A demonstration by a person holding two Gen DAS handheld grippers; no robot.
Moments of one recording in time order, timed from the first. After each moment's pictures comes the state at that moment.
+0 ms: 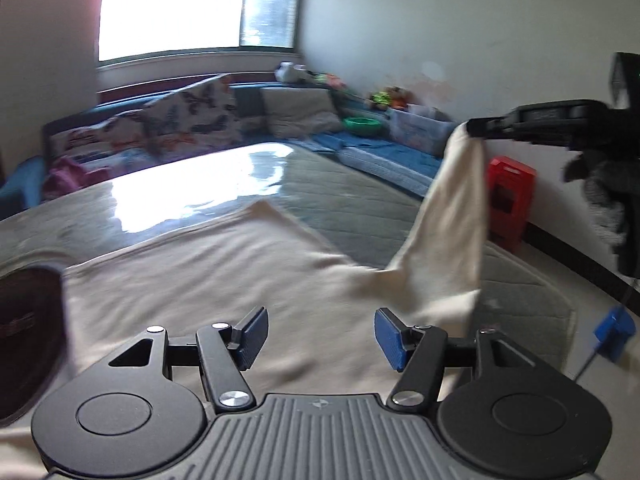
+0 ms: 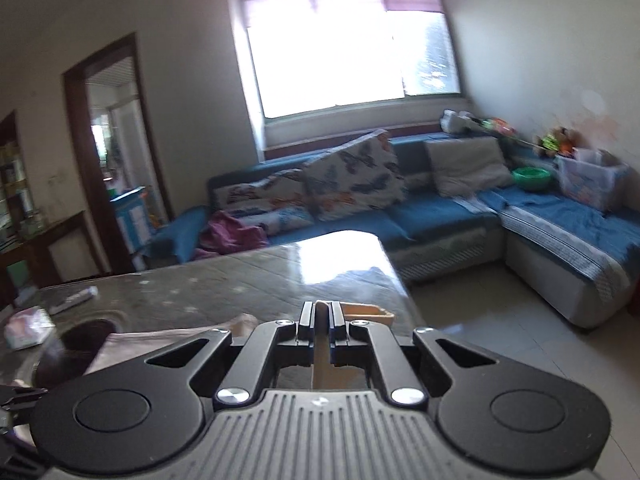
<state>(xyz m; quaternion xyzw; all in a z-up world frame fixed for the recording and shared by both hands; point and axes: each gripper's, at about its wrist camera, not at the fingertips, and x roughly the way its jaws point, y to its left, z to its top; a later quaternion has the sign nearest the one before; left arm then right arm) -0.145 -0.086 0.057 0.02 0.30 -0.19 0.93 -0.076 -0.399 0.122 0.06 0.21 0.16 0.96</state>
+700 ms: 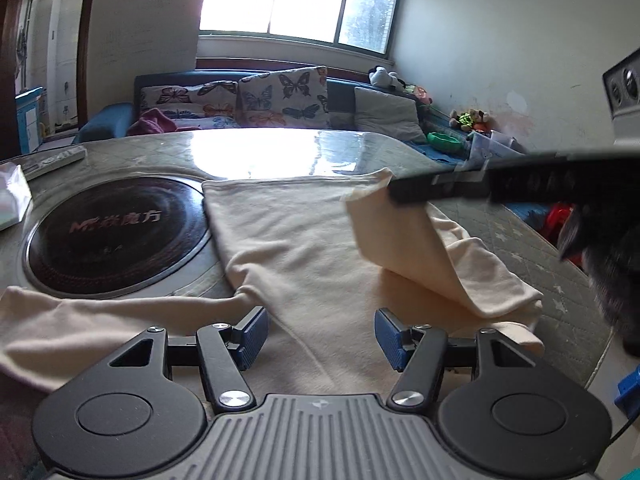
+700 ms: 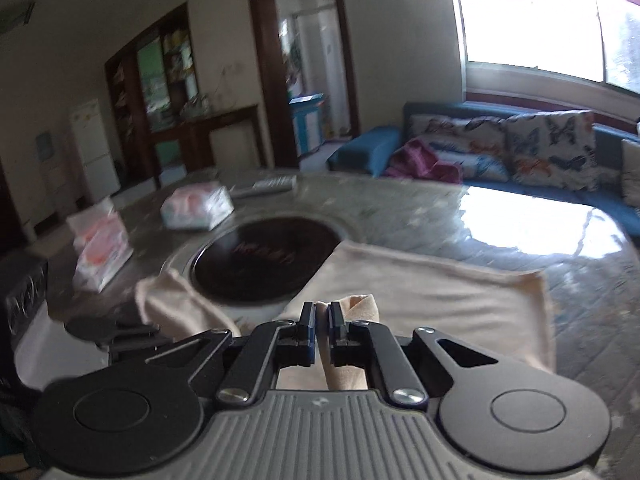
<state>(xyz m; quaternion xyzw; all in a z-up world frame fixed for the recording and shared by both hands) -0.204 0.012 0.039 -0.05 0.31 -0.09 0.95 -0.115 -0.179 0.086 -0.06 0.29 0.41 0.86</state>
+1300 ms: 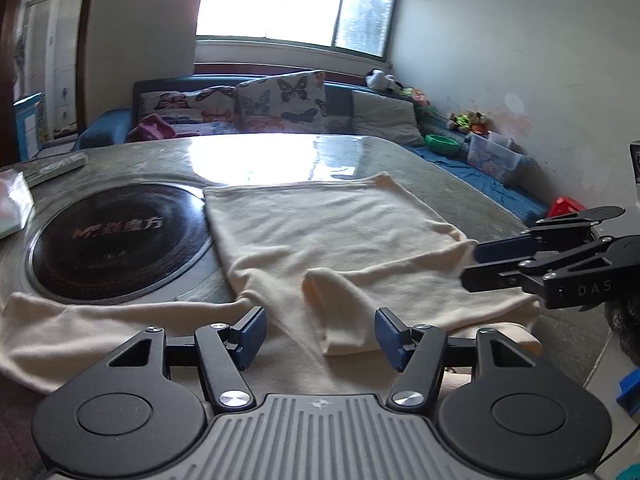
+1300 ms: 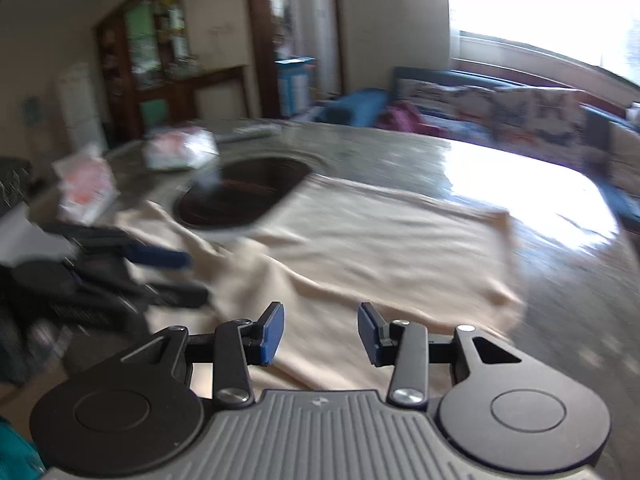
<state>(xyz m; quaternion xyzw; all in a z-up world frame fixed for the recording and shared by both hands) -0.205 0.003 0.045 -0.04 0.30 -0.10 0.95 -0.139 -0.246 0.063 -0.10 0.33 0.35 0.87</state>
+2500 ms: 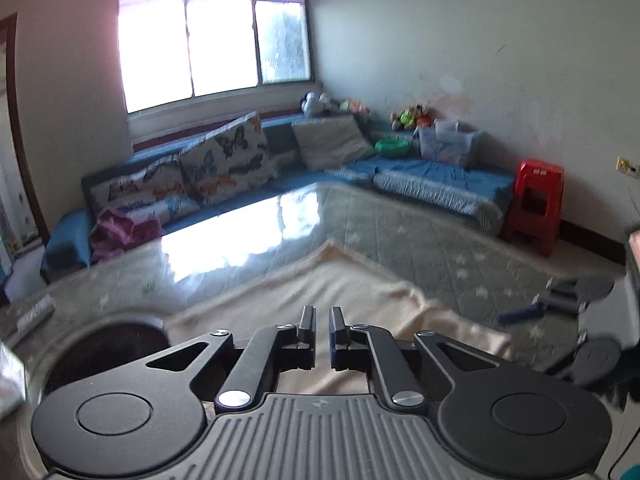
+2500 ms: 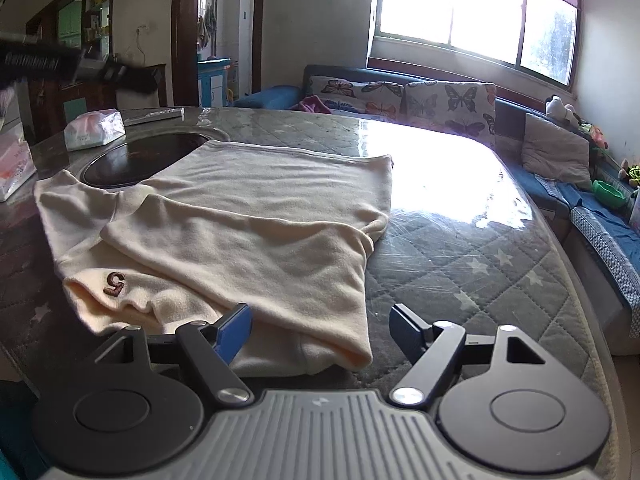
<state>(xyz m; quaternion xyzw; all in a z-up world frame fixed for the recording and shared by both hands) -0.169 -0.040 0.107 0.09 0.26 -0.16 0.95 -0.159 -0.302 0.025 -0.11 0.31 0.25 0.91</state>
